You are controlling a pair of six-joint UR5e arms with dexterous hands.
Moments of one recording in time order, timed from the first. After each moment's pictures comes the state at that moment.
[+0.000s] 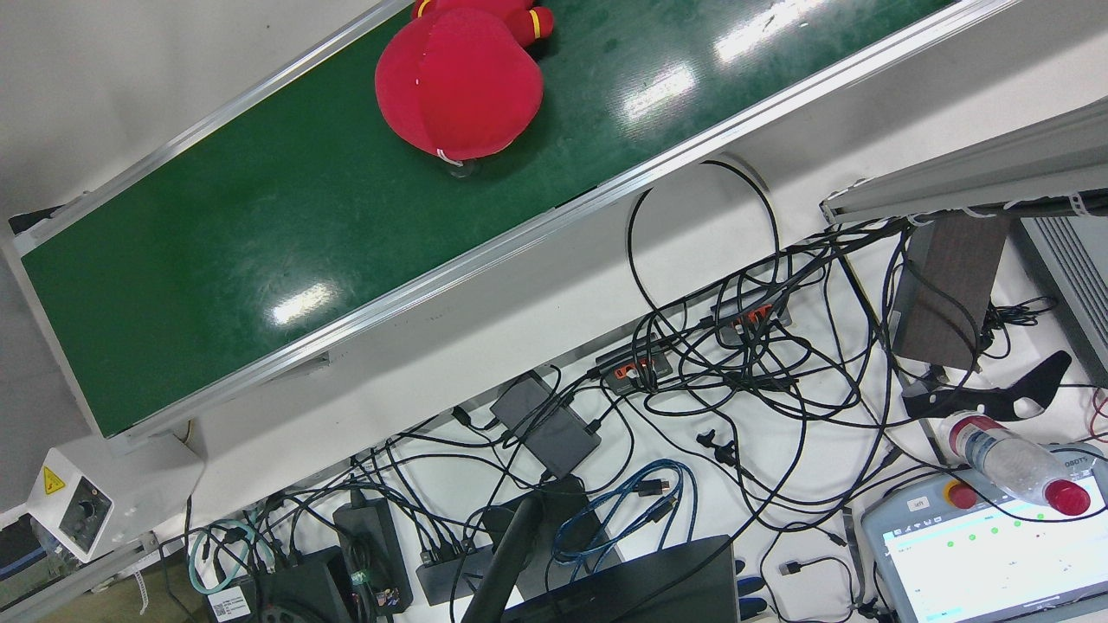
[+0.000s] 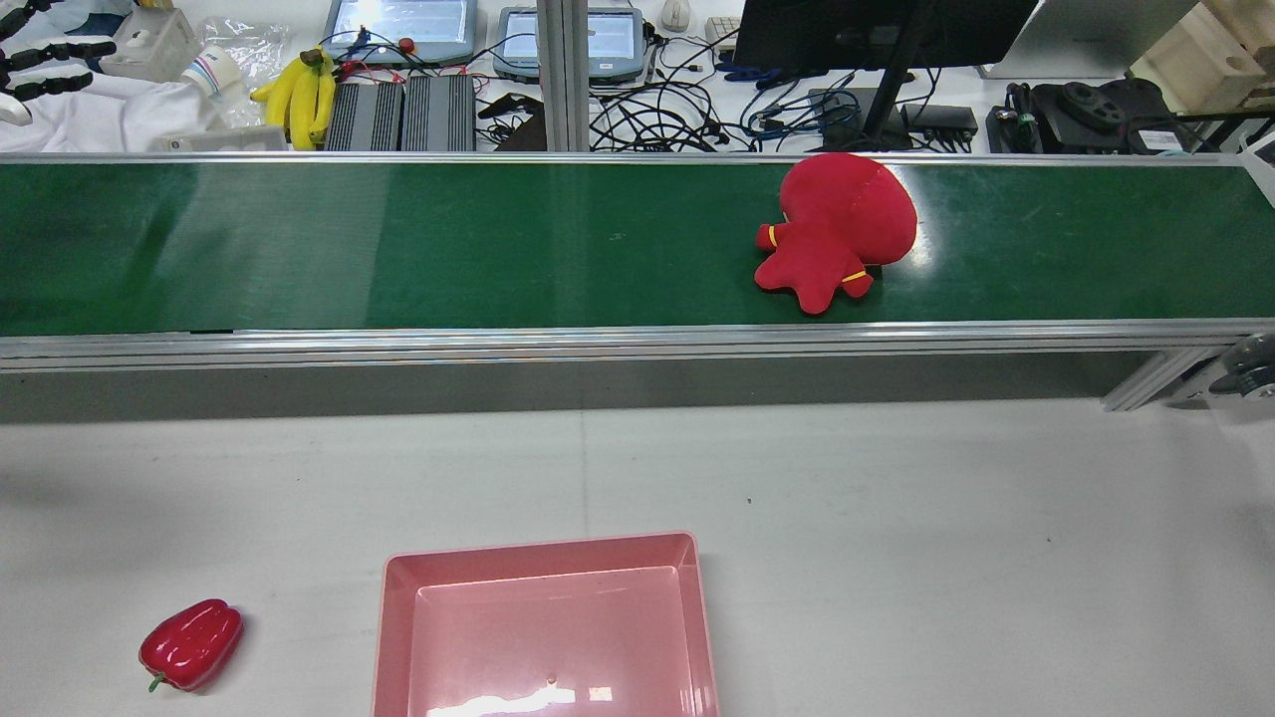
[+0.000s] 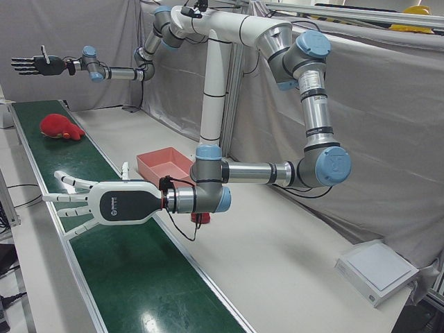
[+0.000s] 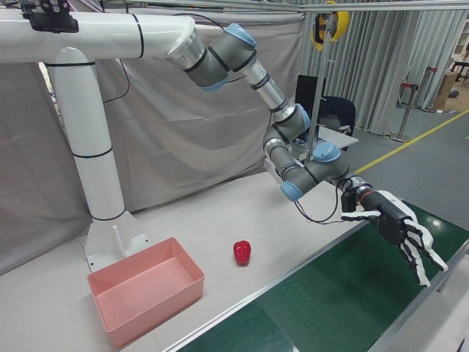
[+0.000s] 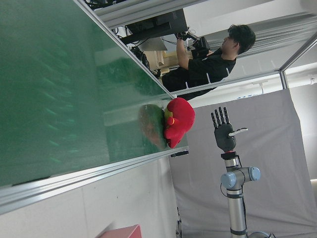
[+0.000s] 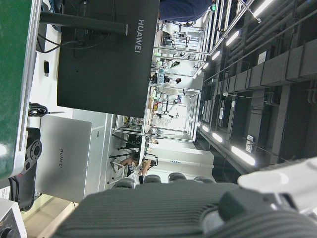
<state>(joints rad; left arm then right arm) -1.24 -1.87 -1.65 0.02 1.52 0.34 1.60 -1.54 1.65 -3.29 -1.58 -0.10</state>
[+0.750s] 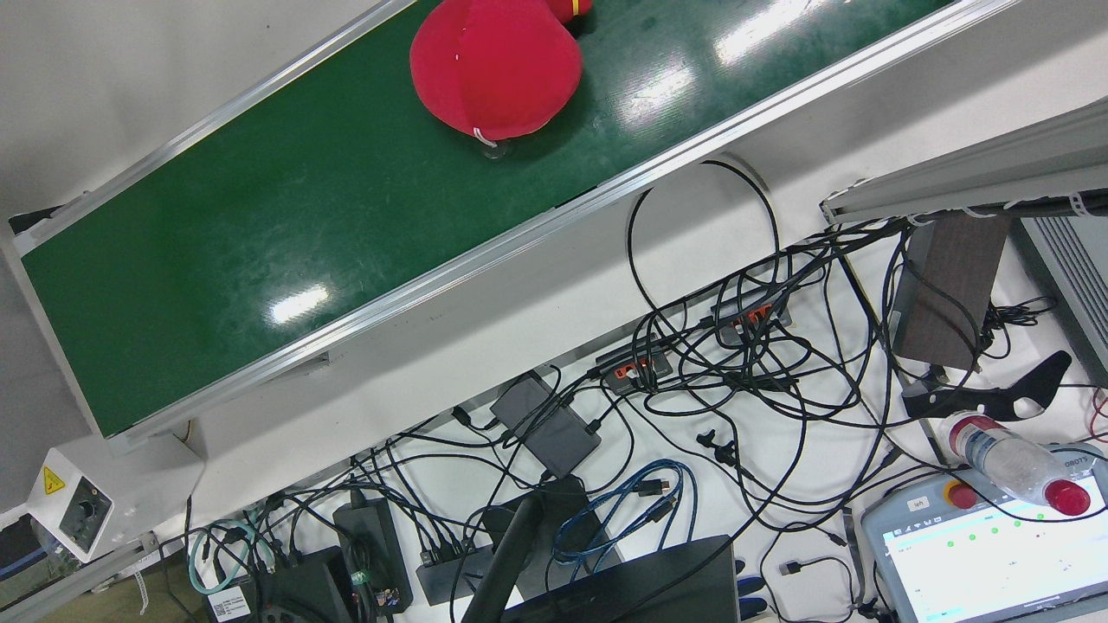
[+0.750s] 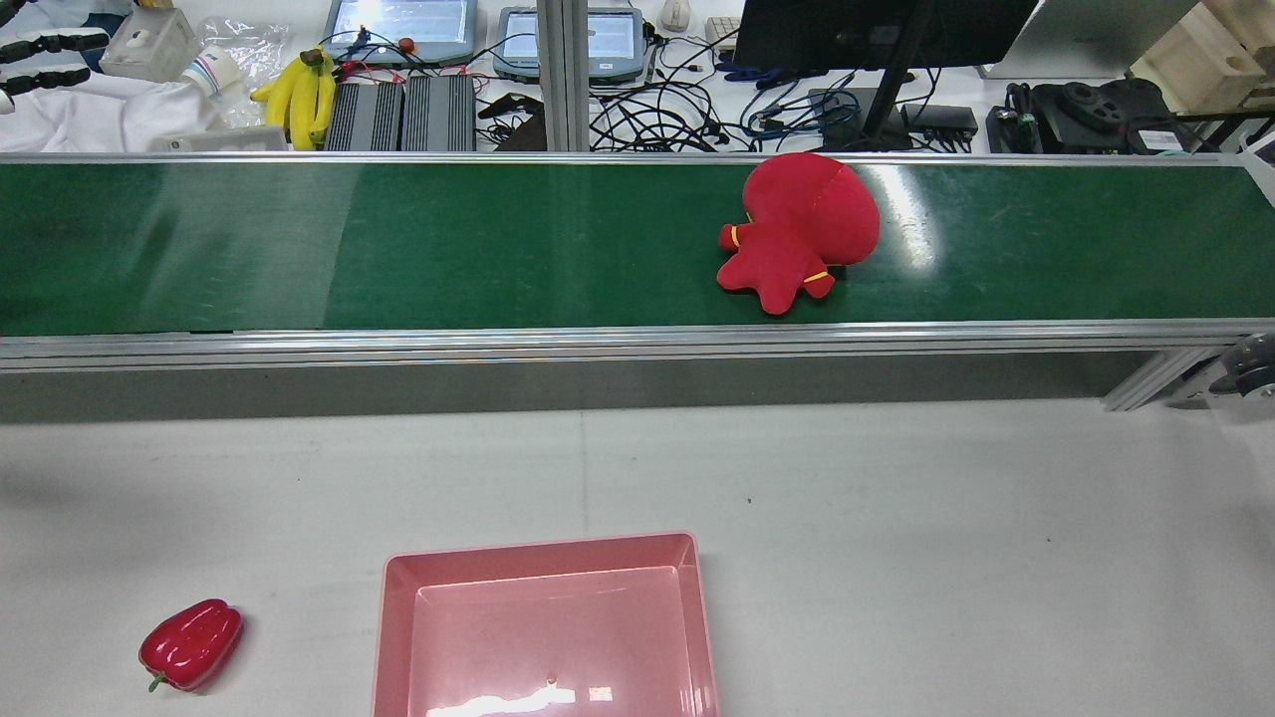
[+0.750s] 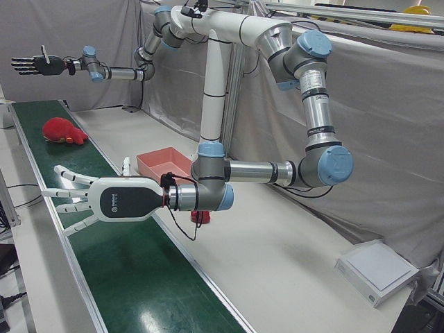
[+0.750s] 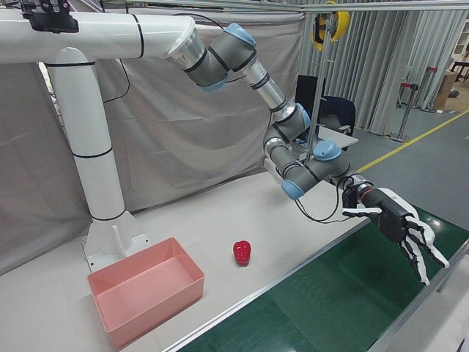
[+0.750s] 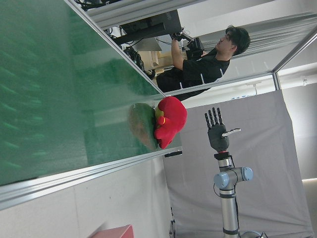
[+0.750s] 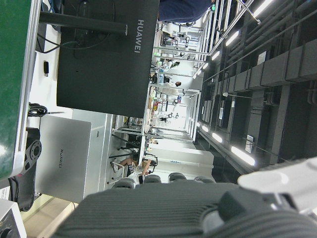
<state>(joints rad) -1.25 -1.87 -1.65 0.02 1.53 0.31 1.60 -1.54 1.65 -3.29 -1.58 -0.10</state>
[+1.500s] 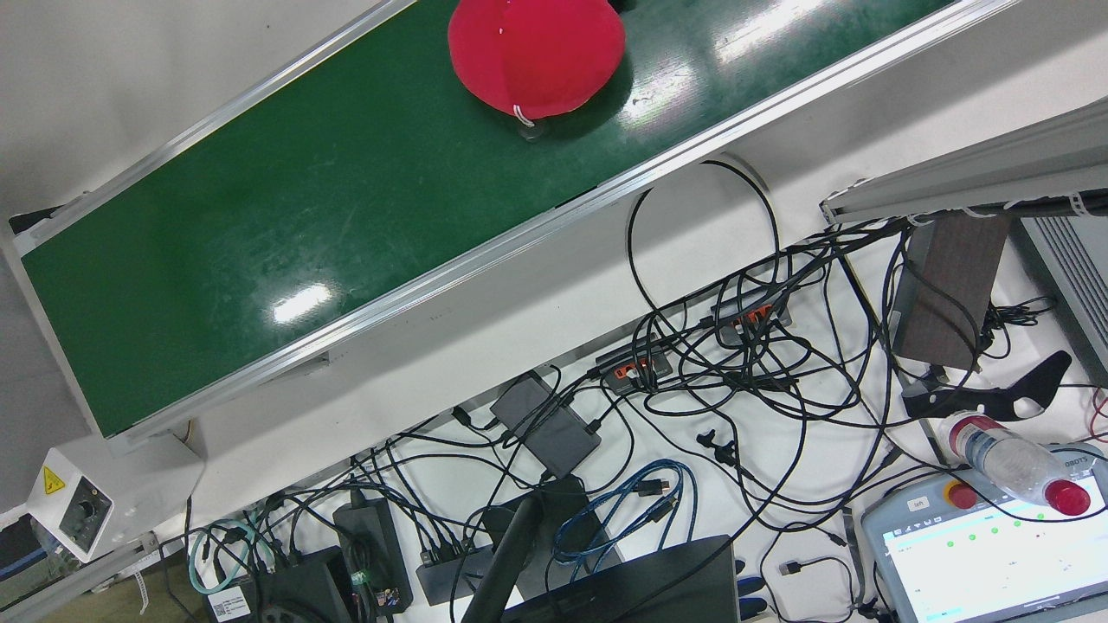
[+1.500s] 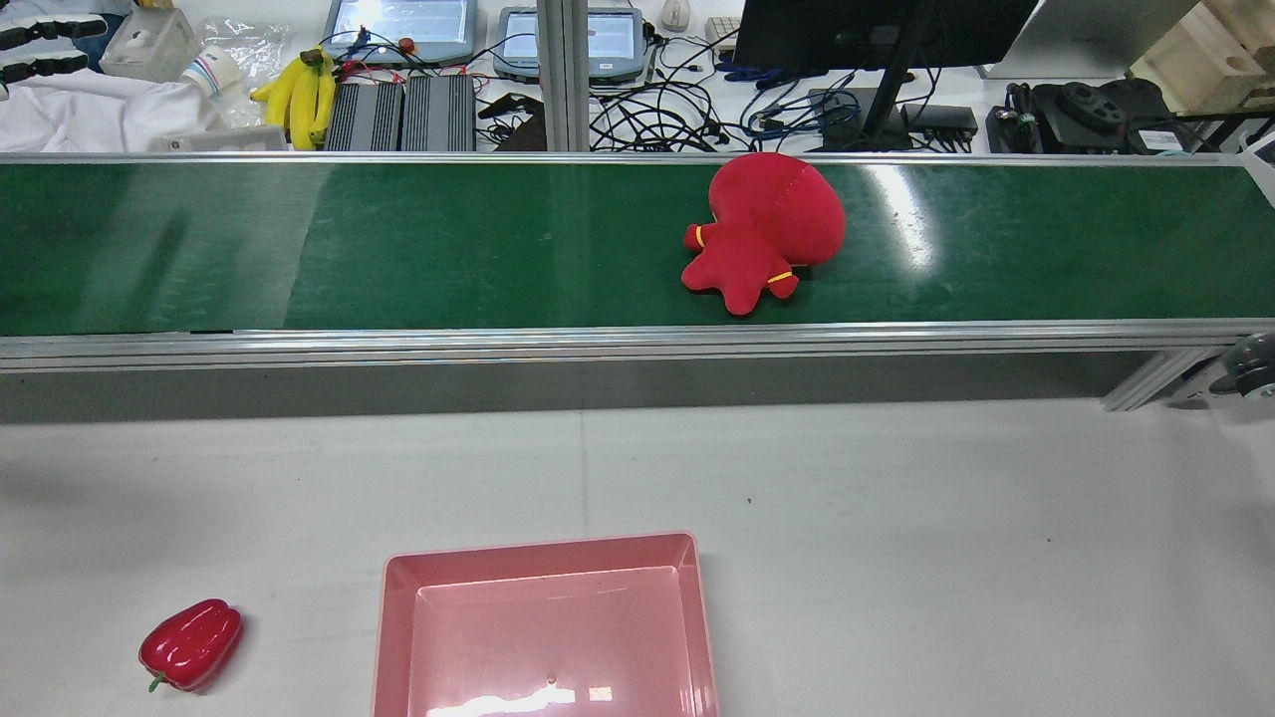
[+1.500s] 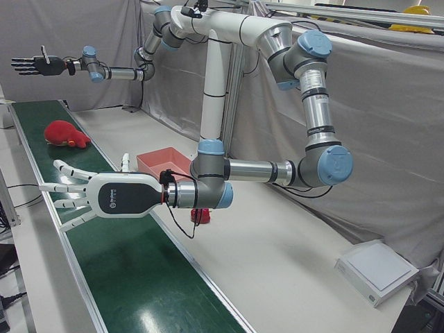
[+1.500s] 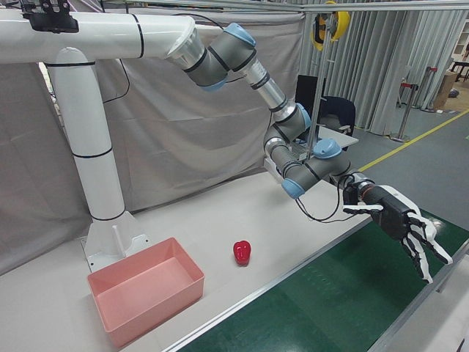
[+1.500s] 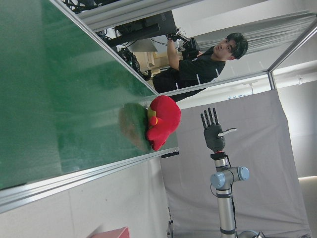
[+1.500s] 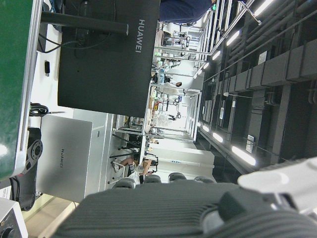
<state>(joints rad) -1.26 -1.88 -1.66 0.02 1.52 0.31 1.60 -1.54 1.65 -3.29 -1.58 -0.10</state>
